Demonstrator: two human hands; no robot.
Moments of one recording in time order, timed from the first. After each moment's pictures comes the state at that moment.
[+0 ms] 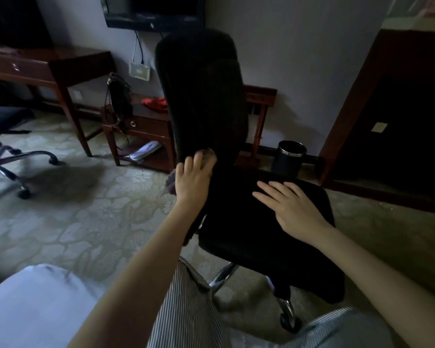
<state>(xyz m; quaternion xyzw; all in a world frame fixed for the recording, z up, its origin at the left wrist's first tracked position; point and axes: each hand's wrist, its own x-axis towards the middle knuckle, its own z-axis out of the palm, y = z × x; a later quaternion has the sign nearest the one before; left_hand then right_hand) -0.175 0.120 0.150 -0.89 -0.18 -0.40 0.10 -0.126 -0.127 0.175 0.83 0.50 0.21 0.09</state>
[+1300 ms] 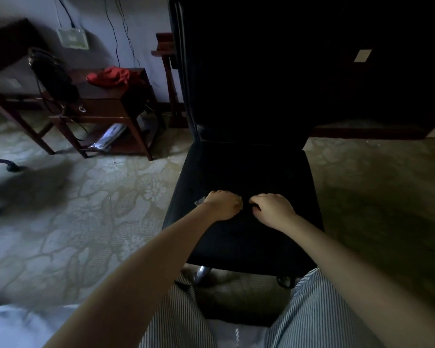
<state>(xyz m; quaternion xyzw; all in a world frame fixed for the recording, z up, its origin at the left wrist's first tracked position) -0.076 0.012 0.081 -0.97 0.04 0.21 -0.07 -0.054 -0.144 0.082 0.94 0.31 -0.12 -0.07</state>
